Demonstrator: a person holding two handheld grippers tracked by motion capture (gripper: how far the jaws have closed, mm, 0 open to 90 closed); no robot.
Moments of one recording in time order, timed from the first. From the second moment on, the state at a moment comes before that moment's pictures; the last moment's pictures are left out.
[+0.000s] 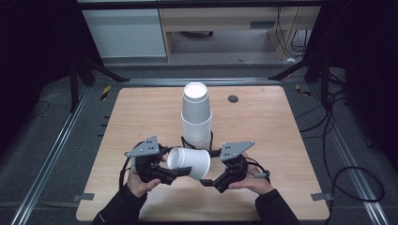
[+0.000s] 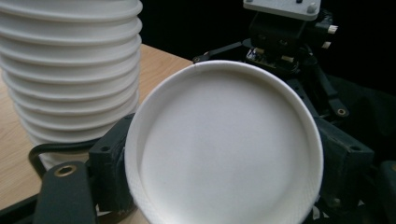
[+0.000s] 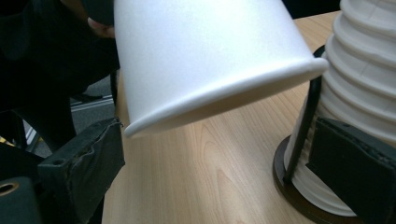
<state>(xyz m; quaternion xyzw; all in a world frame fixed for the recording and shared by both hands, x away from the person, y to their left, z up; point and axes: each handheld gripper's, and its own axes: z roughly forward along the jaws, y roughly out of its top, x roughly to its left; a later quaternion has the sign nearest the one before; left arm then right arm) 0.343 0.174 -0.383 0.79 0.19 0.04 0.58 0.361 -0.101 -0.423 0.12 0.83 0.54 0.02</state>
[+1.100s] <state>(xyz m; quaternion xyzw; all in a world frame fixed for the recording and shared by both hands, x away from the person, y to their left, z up) 0.339 0.155 -0.392 0.80 0.16 -0.01 0.57 0.356 -0.088 -0.429 0.08 0.84 0.54 -0.02</state>
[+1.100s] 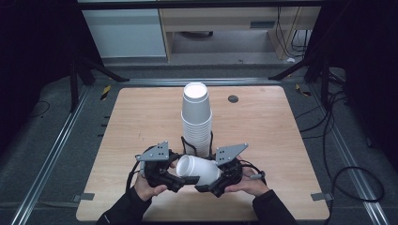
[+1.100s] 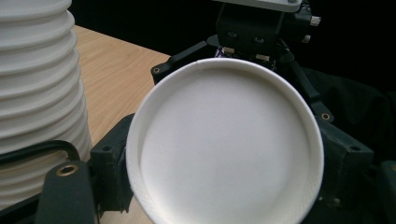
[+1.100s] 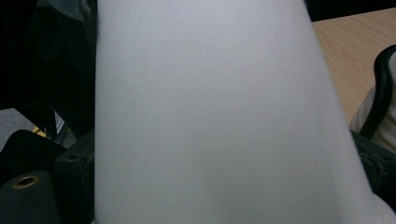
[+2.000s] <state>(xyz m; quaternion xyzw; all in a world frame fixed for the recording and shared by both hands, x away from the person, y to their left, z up) 0.340 0.173 -0.385 0.83 0.16 0.04 0.53 0.367 -0.111 -0.416 0.08 0.86 0.50 0.03</state>
